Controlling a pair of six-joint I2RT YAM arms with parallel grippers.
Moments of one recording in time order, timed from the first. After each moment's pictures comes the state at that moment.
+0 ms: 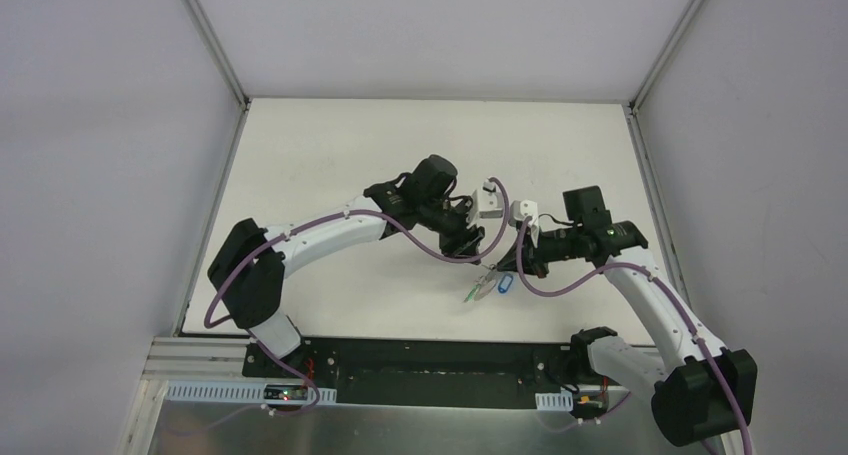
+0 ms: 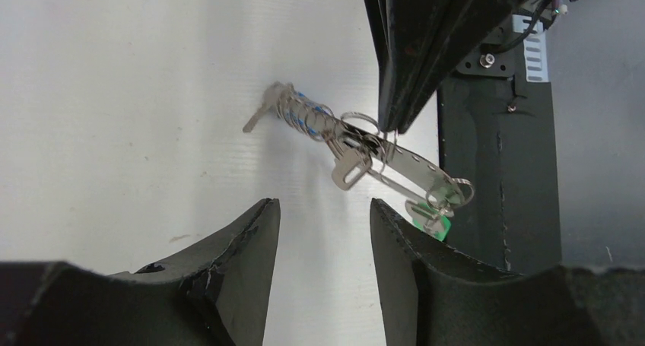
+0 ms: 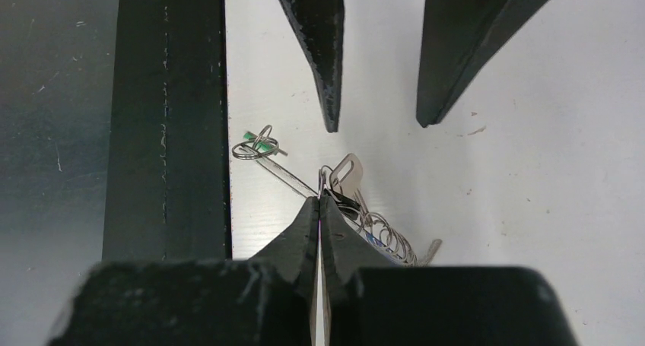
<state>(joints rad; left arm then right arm) -0.88 1.63 1.22 -0.30 0.67 0.26 0.28 1.01 0.78 -0.81 -1.02 -0.82</state>
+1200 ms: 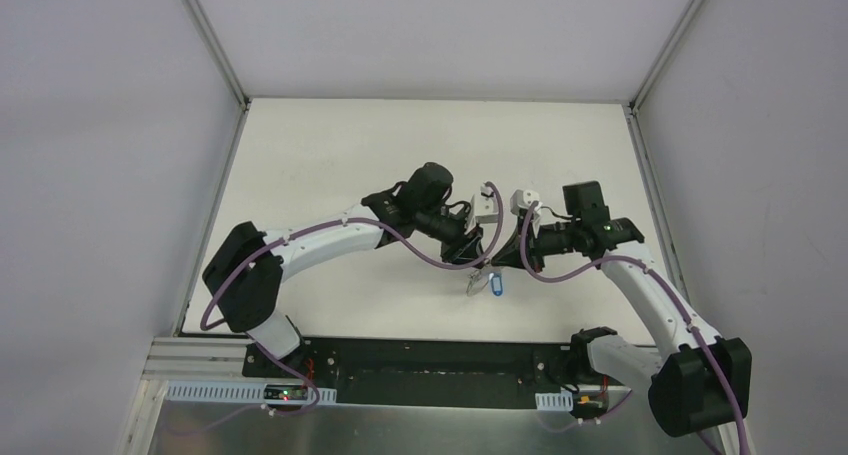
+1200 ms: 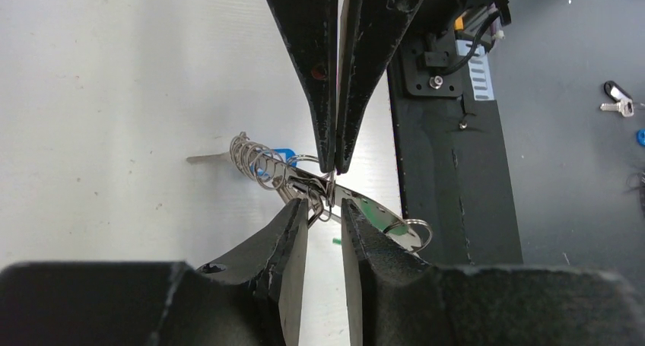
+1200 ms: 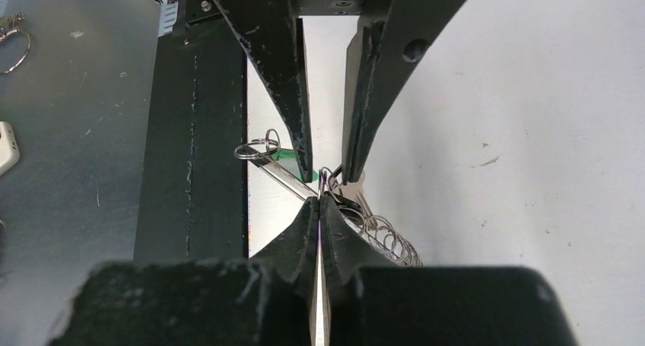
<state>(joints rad) -0.90 1.62 1.18 -0.19 0.76 0.19 0.26 1.06 0.77 -0.72 -1.13 -0.71</state>
